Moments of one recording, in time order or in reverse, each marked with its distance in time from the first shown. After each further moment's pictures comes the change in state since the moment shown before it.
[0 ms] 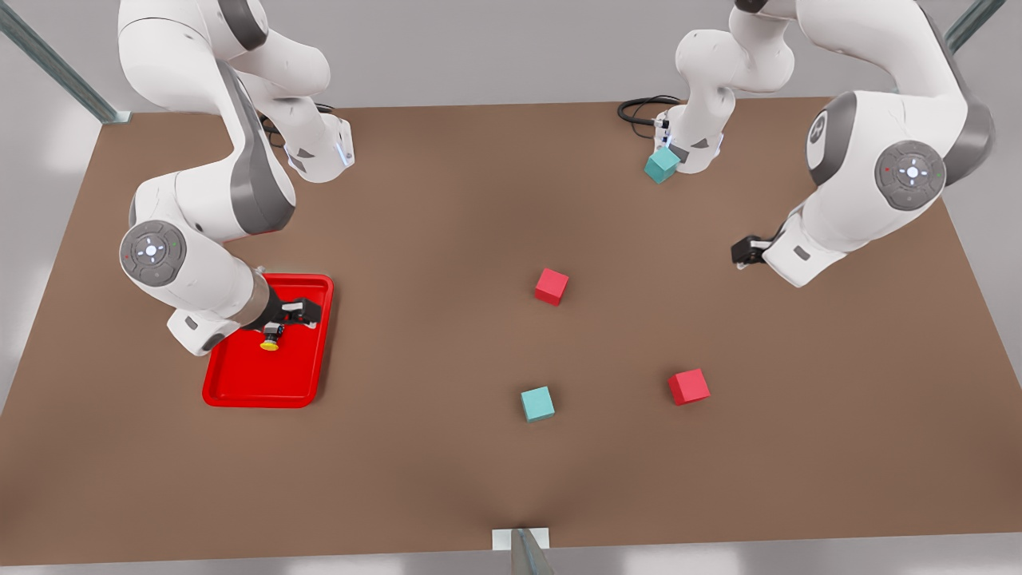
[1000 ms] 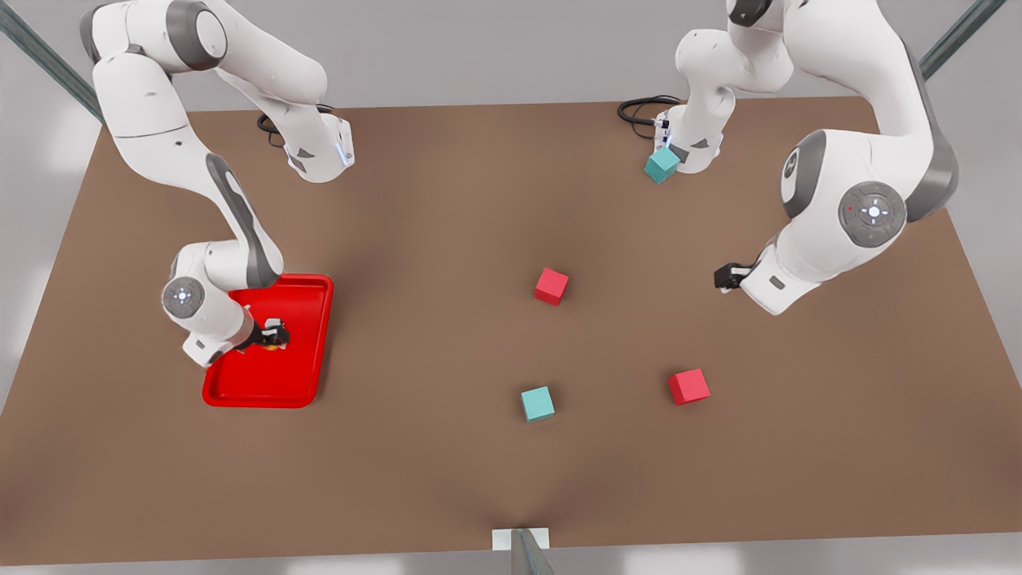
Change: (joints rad) left arm -0.021 0.068 0.000 -0.003 0.000 0.072 -0.027; right arm -0.378 0.035 0.034 -0.853 -0.196 0.927 -0.239
